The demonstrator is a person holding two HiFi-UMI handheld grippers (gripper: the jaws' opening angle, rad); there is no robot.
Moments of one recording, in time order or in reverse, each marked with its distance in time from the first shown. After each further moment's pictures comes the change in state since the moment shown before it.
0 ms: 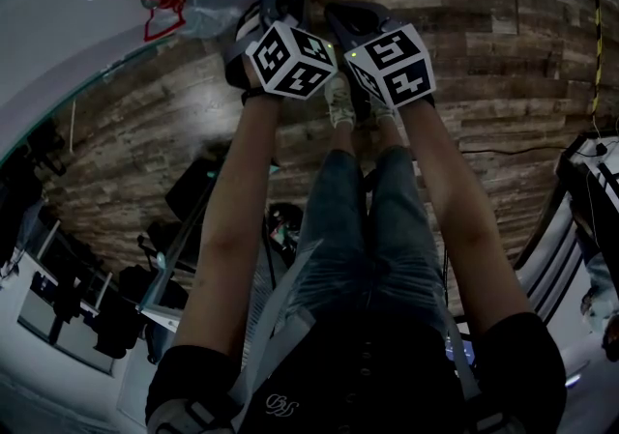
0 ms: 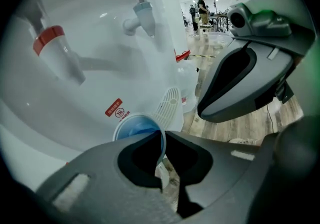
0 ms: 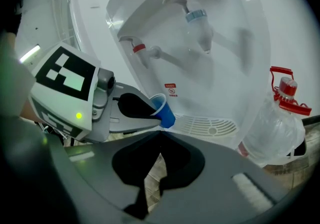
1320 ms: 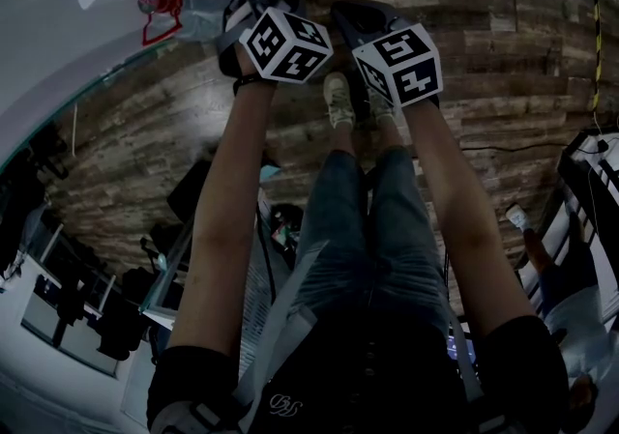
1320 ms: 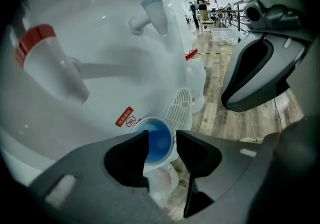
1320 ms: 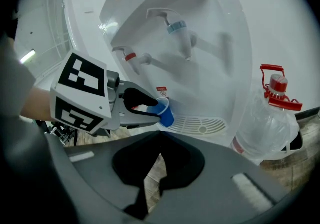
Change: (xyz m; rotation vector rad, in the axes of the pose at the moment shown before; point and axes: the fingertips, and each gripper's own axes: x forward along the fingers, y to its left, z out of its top) left arm 0.008 0.024 0.011 0.023 0.009 0.077; right arm -0.016 -0.015 0.001 0.054 -0.021 -0.030
